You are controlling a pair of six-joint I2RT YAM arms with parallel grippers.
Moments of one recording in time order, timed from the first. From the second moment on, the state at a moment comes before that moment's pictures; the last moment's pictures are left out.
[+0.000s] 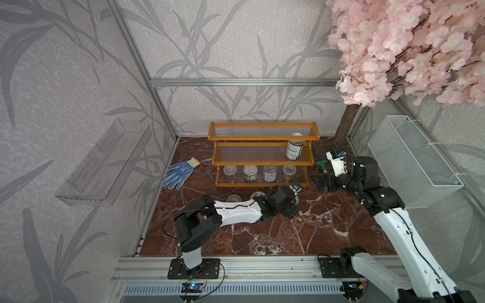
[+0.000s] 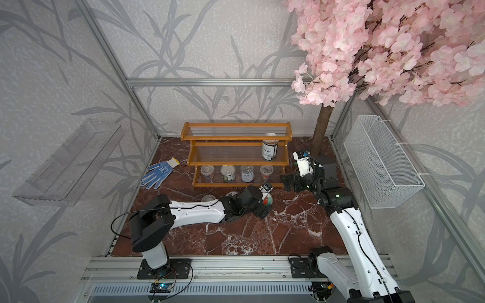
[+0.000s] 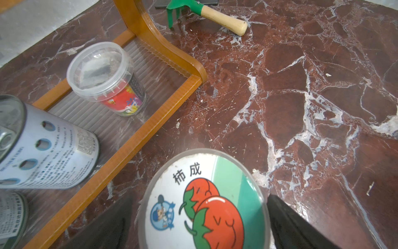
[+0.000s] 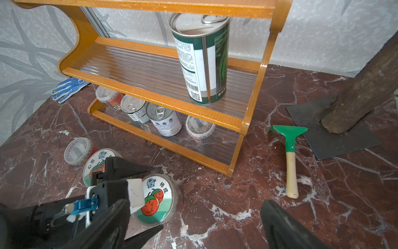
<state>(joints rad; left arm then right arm) -1.06 1.77 1.07 -0.01 -0.24 -0.07 0.16 0.95 1.02 -0.69 -0.30 -0.02</state>
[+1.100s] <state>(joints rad) -0.63 1.21 0.91 0.08 0.14 -0.15 0.36 1.37 1.00 -0.04 -0.02 0.12</state>
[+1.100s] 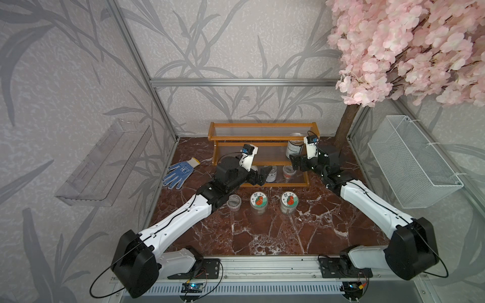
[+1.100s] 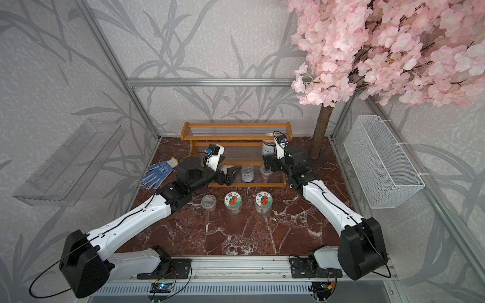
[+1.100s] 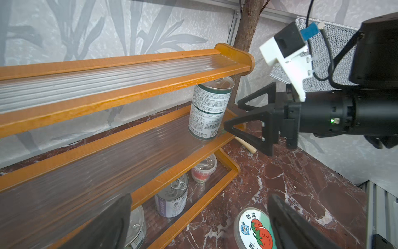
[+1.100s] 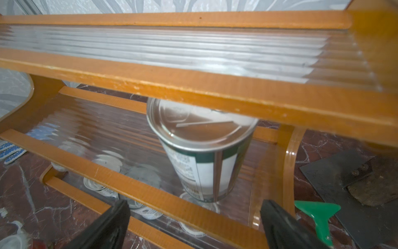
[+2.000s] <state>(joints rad) -0.63 1.16 0.82 0.10 0.17 -0.22 0.36 1.56 1.10 0.19 0.09 0.17</state>
